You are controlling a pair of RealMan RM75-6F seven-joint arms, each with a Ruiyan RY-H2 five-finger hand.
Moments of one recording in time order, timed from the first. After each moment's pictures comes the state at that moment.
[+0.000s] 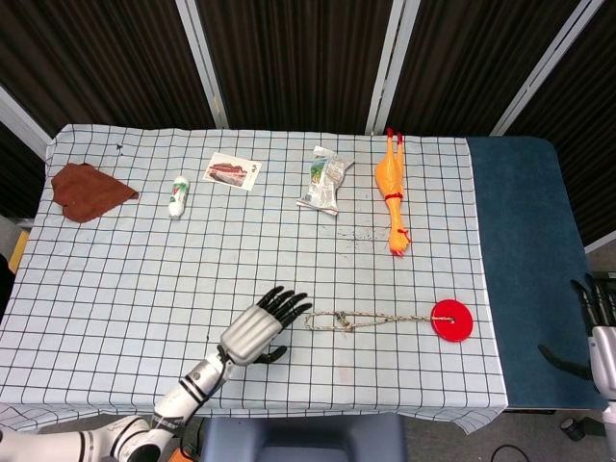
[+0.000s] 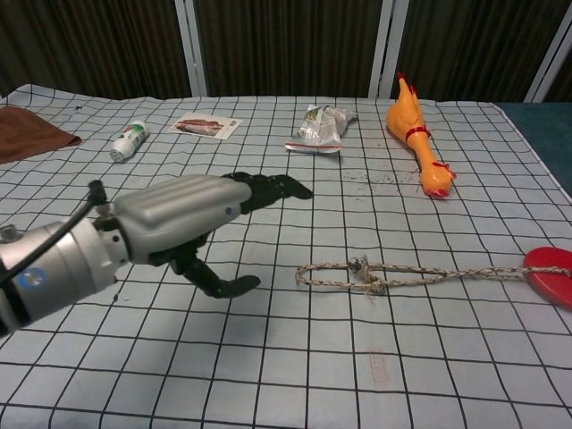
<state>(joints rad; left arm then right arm) -0.62 -1.66 -0.16 -1.64 1.47 0.90 0.39 -0.02 -1.13 0.08 -1.51 -1.48 1.56 0.12</state>
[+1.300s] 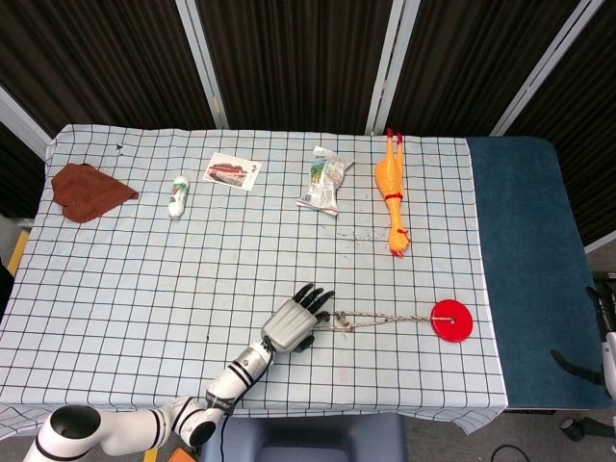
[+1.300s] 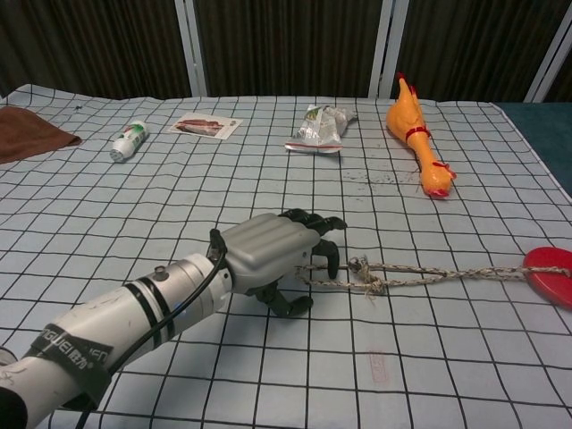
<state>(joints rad) -0.82 -2.00 -0.14 -1.12 1.41 0.91 0.34 -0.04 -1.15 0.08 -1.45 -1.43 1.53 0.16</state>
